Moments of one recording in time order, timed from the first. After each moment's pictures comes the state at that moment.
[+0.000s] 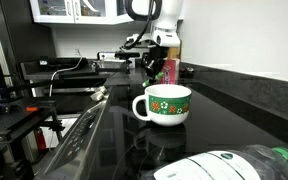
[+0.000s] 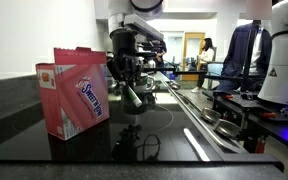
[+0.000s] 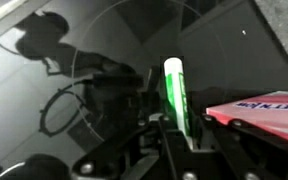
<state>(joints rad) 0.05 0.54 0.07 -1.85 0.40 2.30 0.48</state>
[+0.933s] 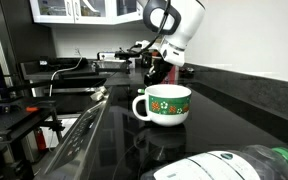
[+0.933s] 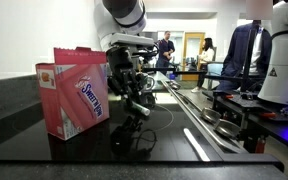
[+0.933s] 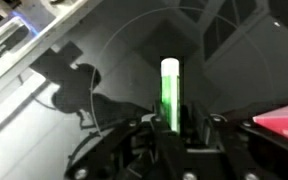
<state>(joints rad) 0.05 0.74 0.01 -1.60 0.43 1.98 0.62</state>
